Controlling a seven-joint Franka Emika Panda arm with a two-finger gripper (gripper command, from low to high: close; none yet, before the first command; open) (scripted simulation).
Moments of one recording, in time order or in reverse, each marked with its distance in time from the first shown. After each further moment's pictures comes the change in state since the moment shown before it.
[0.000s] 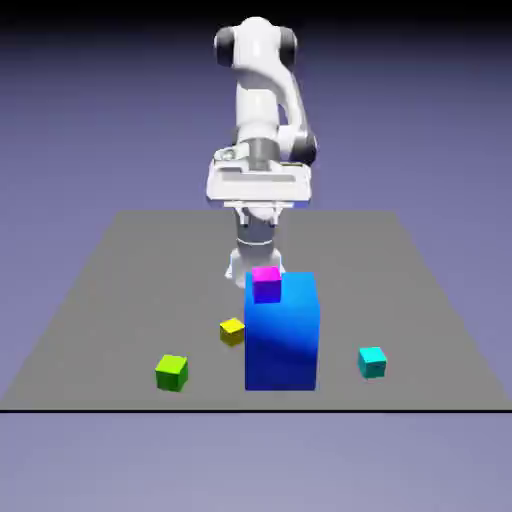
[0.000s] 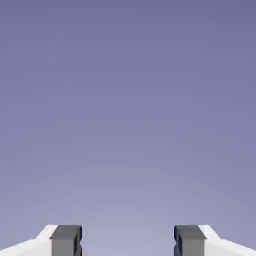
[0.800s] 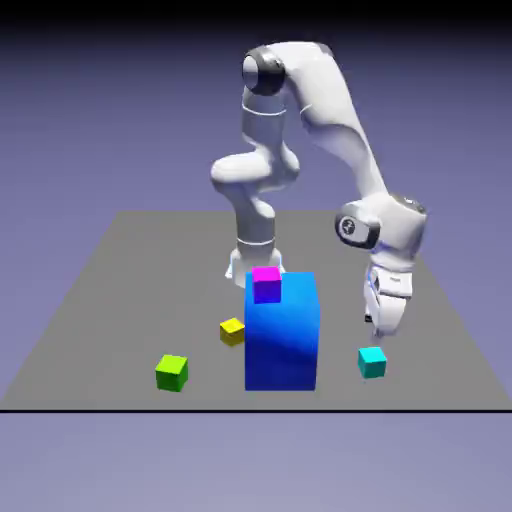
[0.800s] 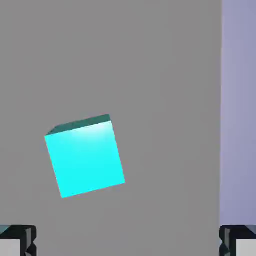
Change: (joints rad) arm 0.485 0.870 0.088 0.510 -0.411 -0.547 -0.658
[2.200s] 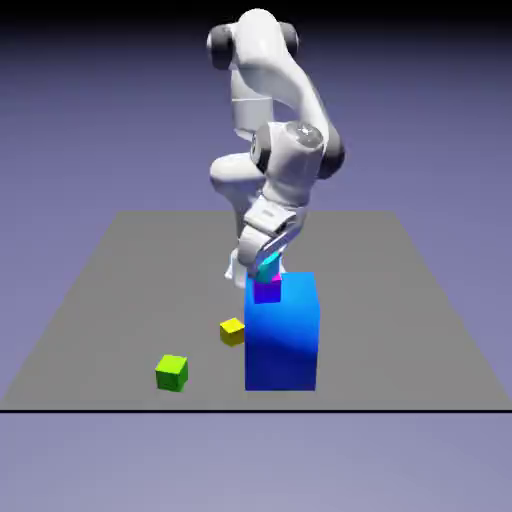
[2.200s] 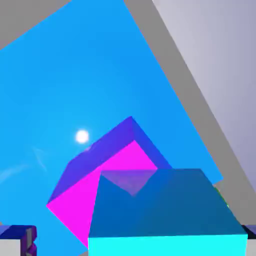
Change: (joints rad) arm -0.168 -0.543 -0.290 0.034 0.179 -0.606 -0.026
